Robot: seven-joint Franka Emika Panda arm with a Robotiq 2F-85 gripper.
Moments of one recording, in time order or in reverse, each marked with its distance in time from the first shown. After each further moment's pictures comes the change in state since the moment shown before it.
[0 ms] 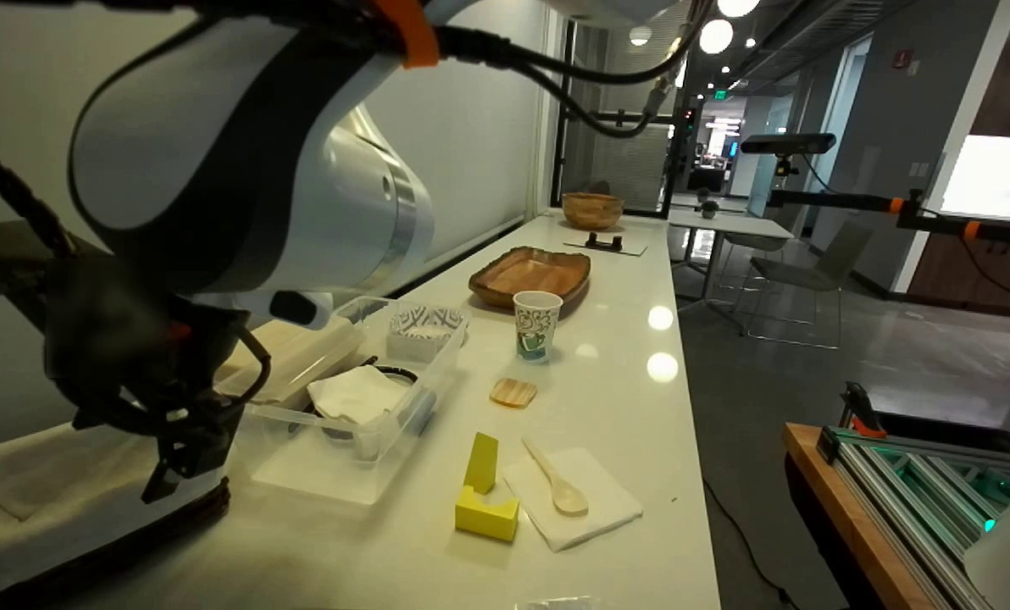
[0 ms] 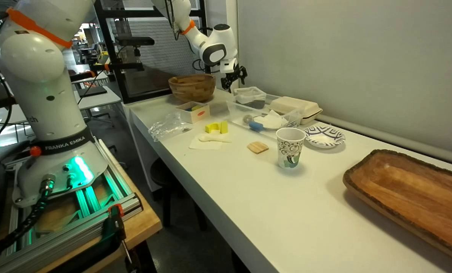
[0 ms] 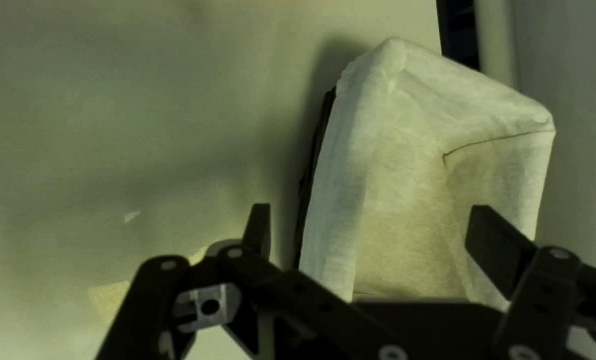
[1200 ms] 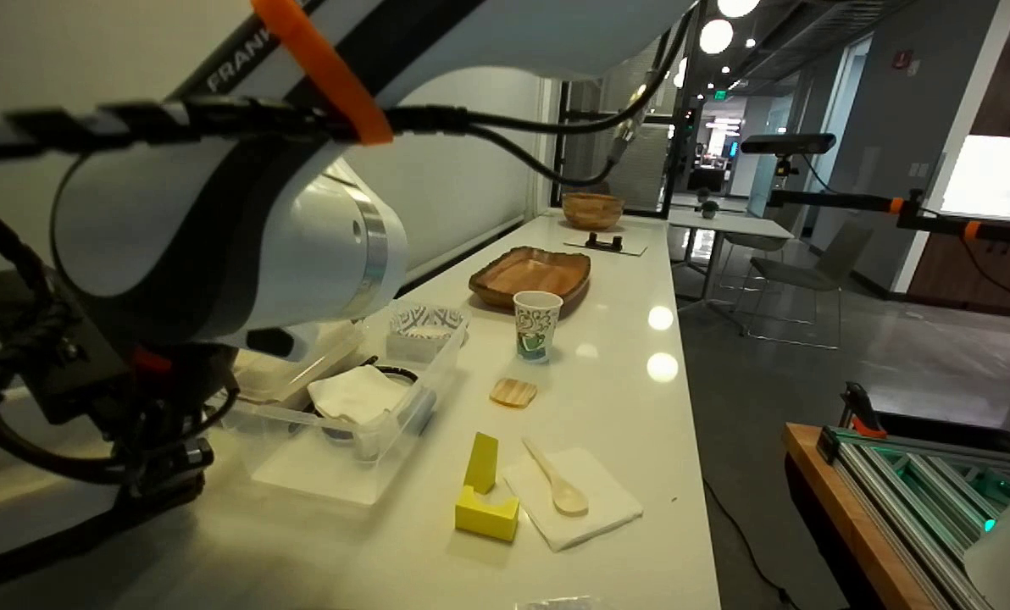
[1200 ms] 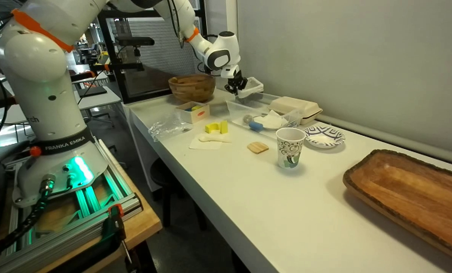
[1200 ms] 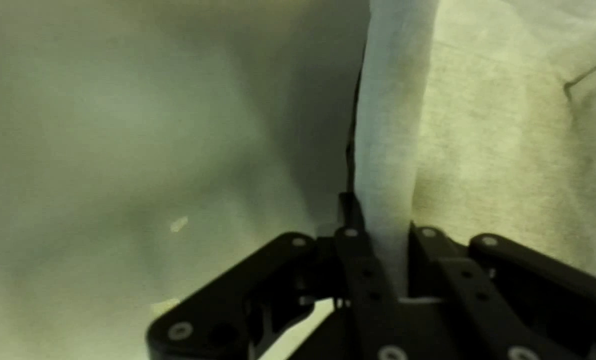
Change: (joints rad) arm 0.048 0.091 -0.067 0.110 -0.004 -0.086 0.189
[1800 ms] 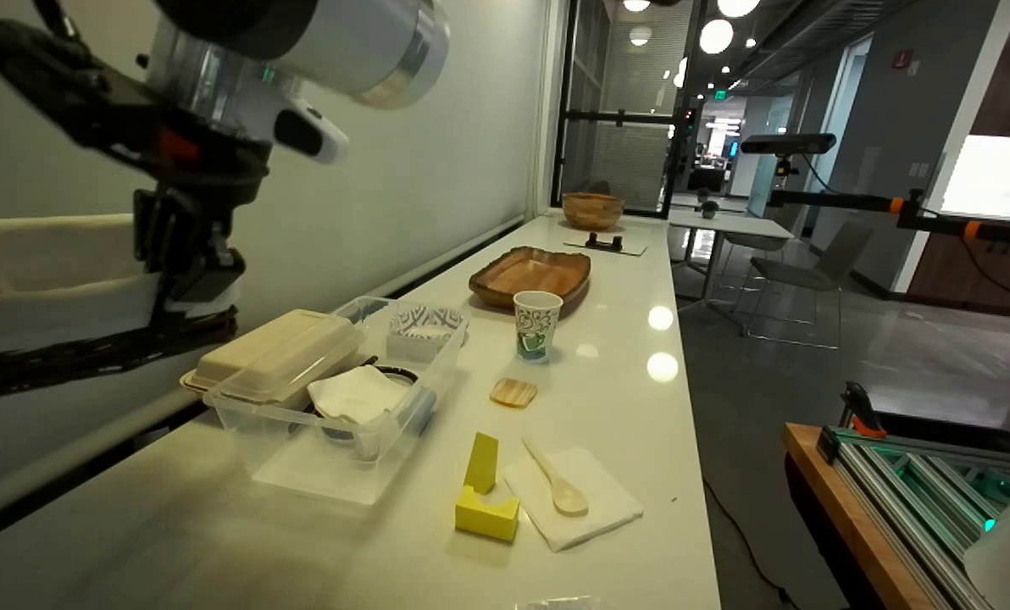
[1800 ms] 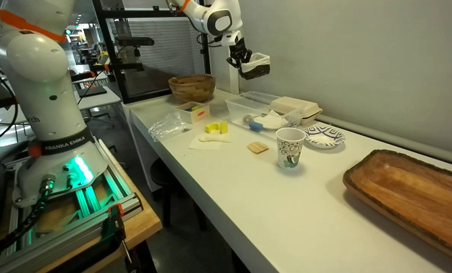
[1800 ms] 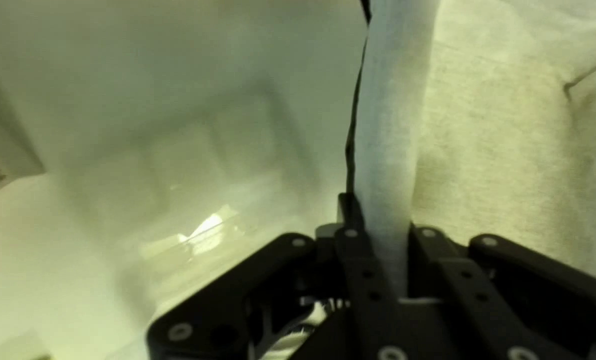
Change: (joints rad) arm 0.025 -0.288 -0.110 -0.103 -0.123 -0.195 0.109
